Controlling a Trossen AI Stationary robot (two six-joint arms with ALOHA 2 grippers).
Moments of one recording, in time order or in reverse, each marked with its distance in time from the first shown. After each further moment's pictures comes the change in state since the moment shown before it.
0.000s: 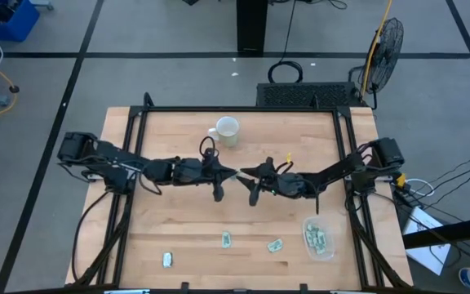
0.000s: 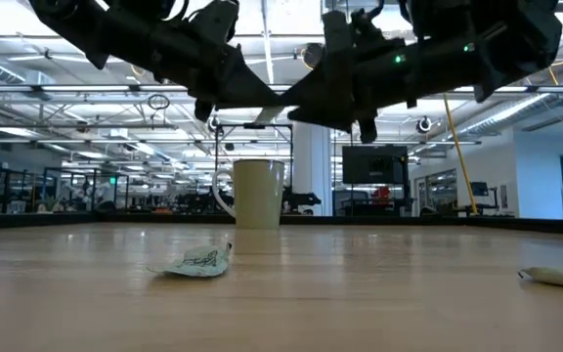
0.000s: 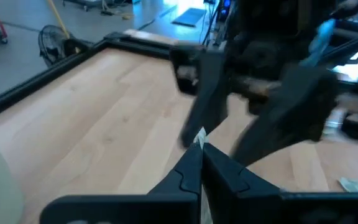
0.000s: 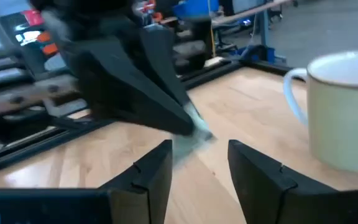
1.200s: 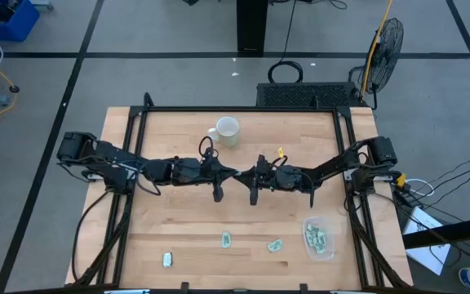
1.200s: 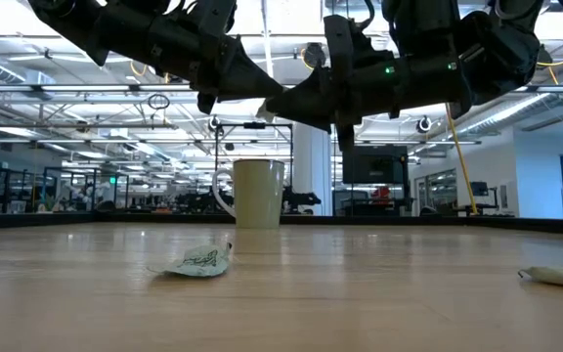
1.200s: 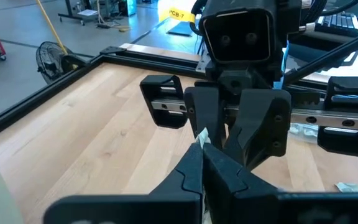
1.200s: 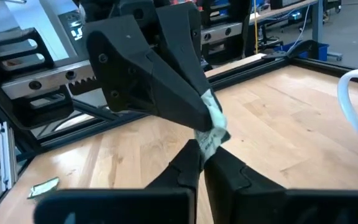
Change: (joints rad) left arm -0.001 -0.009 0.001 0.034 0.003 0.050; right arm -0.090 0.050 0.001 0.104 -0.268 -0.035
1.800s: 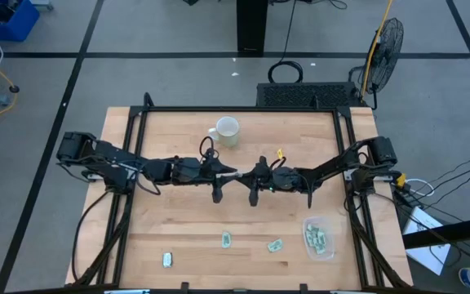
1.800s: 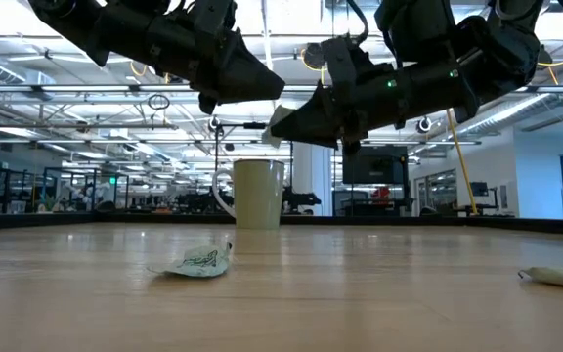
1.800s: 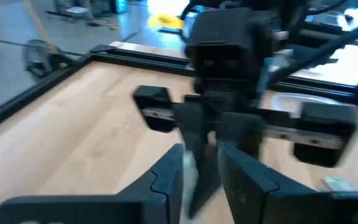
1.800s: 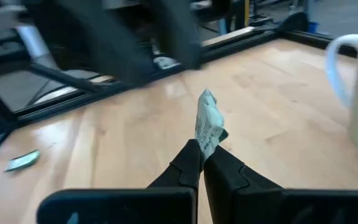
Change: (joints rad) left arm 0.000 -0.004 0.000 -0.006 0.046 0.002; right arm 0.001 0.000 0.000 -0.120 0.020 0.007
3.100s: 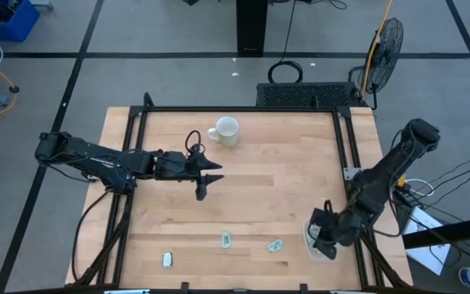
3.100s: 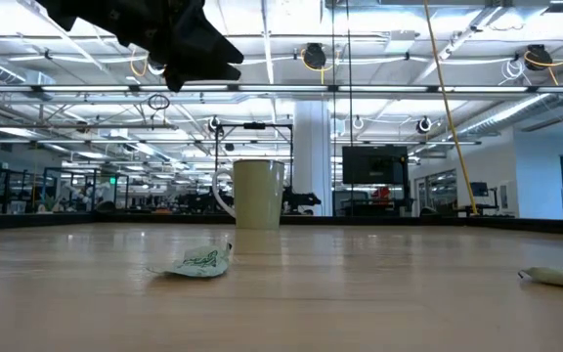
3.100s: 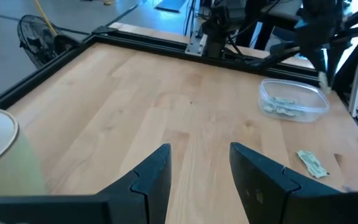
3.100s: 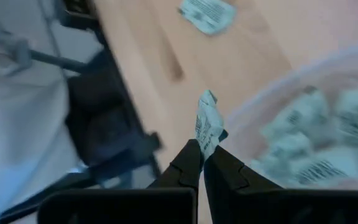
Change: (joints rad) left arm 0.000 -0.269 0.000 -0.368 0.025 -0.059; right arm 0.758 -0.642 0.000 -1.323 -0.229 1.093
